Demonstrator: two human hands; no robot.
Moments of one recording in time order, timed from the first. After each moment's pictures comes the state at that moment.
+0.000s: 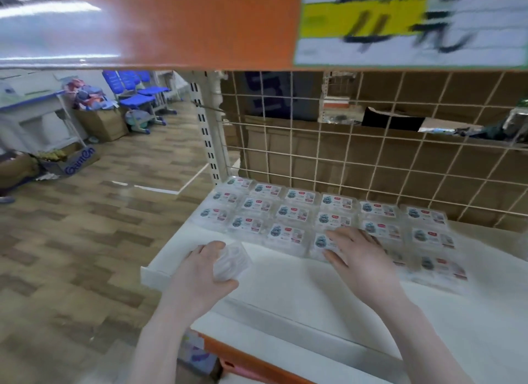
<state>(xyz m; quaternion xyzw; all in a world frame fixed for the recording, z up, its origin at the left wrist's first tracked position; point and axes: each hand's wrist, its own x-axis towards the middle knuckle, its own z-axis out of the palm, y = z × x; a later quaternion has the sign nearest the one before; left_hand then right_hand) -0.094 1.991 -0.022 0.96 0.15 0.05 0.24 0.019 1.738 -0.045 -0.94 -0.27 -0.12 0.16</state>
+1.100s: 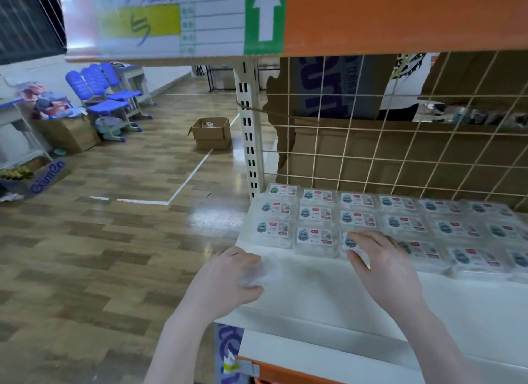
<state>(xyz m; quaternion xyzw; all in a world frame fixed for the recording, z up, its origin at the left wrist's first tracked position) -0.067 2.131 -0.030 0.98 -0.03 0.01 0.21 0.004 1.864 -0.071 -0.92 -0.17 -0.28 0.21</state>
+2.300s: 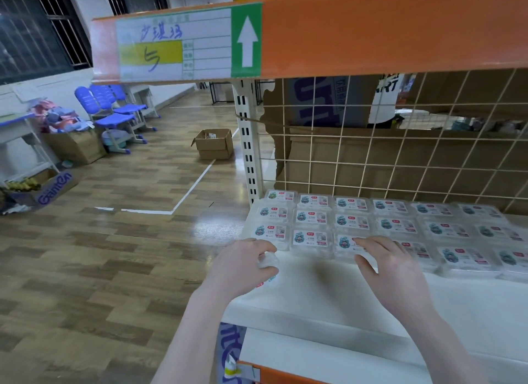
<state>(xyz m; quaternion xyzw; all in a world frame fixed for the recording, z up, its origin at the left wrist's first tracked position) -0.052 2.101 -0.007 0.98 -0.01 0.00 0.19 -0.008 1.845 -0.068 -0.92 -0.16 -0.31 0.21</state>
